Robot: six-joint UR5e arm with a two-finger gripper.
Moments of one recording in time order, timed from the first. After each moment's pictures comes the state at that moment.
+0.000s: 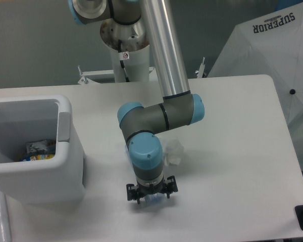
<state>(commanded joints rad) 2.31 -2.24 -1.53 -0.79 1.60 0.15</state>
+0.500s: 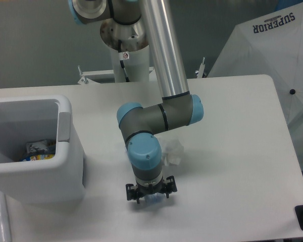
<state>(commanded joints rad) 2.31 -2.25 -1.53 -0.78 1.60 0.15</state>
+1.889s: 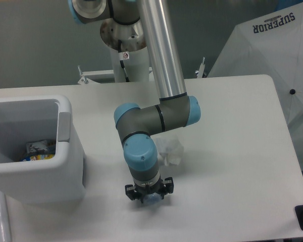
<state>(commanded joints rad) 2.29 -2.24 -1.53 -0.79 1.64 0.16</state>
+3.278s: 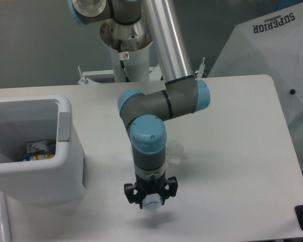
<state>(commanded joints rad) 2.32 -2.15 -1.40 -0.79 1.43 0.15</state>
